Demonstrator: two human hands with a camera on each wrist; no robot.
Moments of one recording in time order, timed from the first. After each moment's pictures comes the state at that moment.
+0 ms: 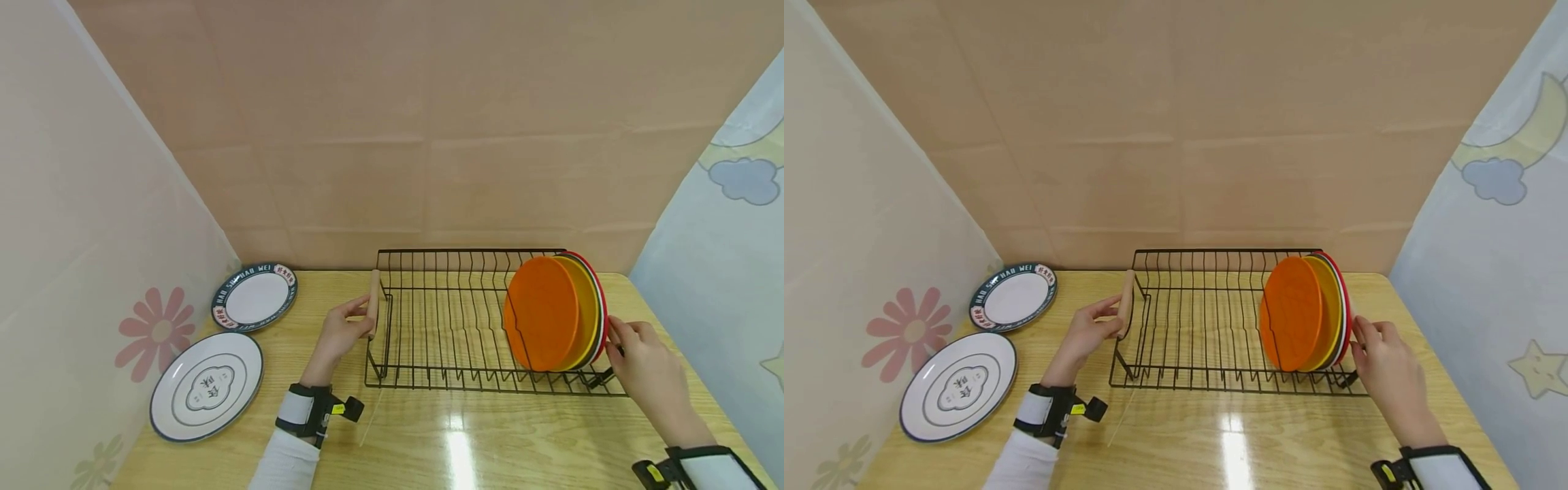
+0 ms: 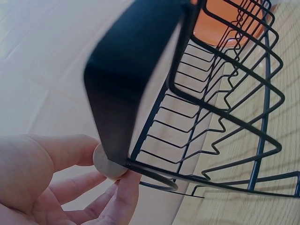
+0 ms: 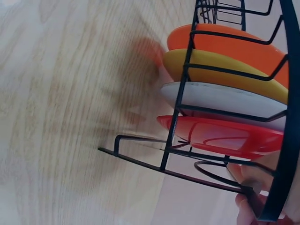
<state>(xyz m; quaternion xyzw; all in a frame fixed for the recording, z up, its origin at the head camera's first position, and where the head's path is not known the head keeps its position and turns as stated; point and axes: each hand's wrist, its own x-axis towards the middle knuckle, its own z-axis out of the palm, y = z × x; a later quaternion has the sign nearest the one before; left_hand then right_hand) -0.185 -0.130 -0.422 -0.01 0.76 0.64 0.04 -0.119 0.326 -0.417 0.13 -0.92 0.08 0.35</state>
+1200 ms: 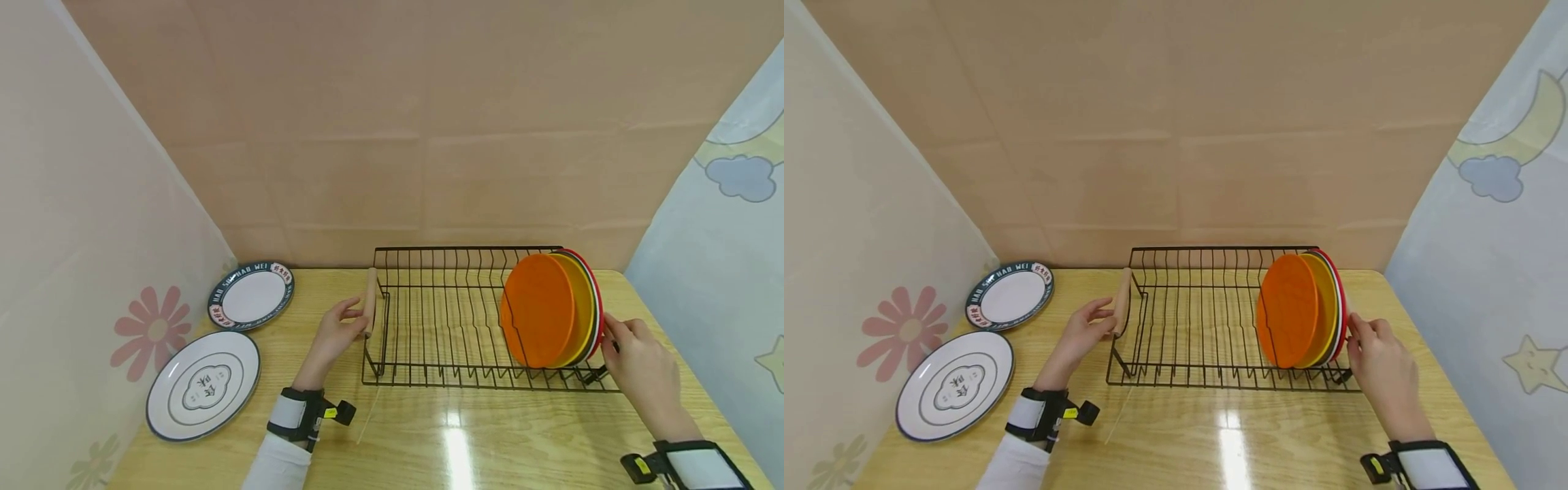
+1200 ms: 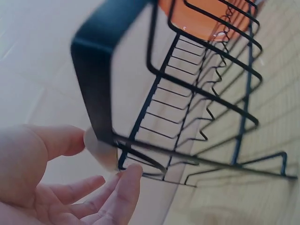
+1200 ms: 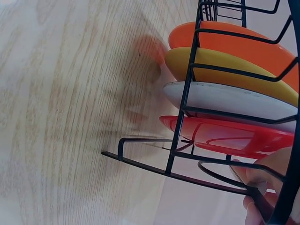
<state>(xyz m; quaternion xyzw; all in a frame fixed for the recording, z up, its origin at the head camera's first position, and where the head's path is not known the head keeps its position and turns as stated) -0.183 -0.137 -0.428 0.00 0.77 0.64 0.05 -0.119 0.321 -0.419 0.10 -0.92 0.07 0.38</state>
